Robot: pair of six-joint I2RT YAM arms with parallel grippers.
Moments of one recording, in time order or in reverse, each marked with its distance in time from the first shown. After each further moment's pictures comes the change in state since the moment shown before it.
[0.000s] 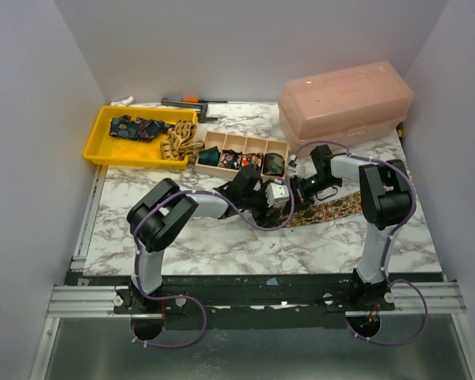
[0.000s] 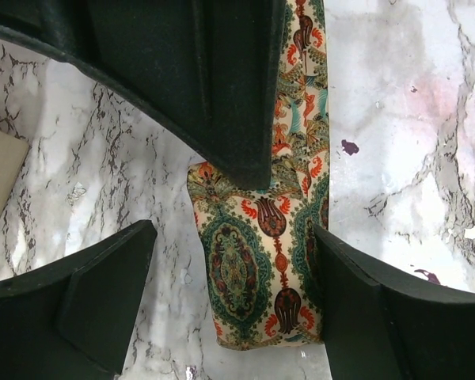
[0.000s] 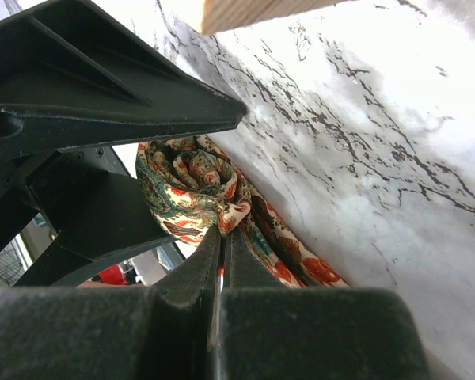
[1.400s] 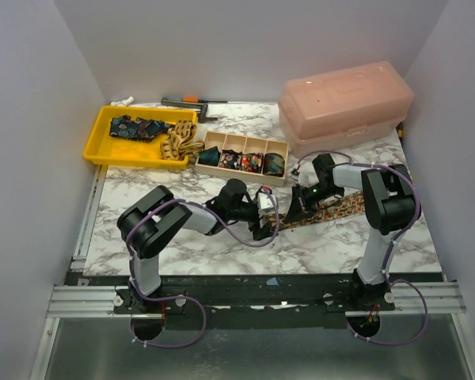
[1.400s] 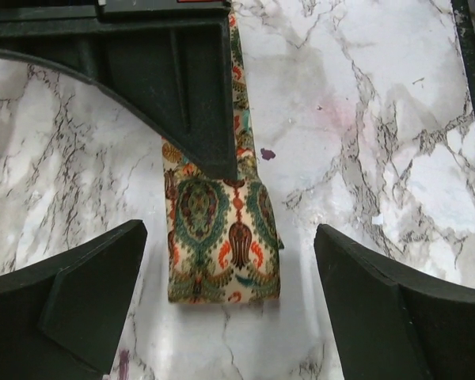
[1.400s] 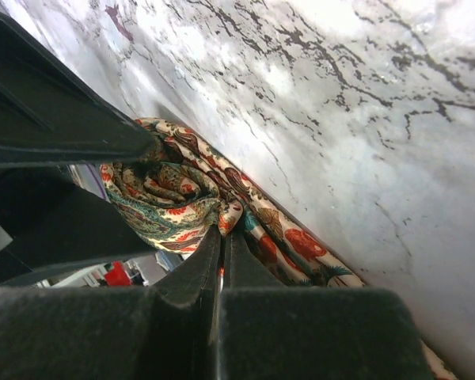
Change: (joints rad) left arm -0.001 -0.111 -0.281 0.396 0.102 -0.111; right arm 0.000 -0.065 -0.150 0.095 0.024 0.065
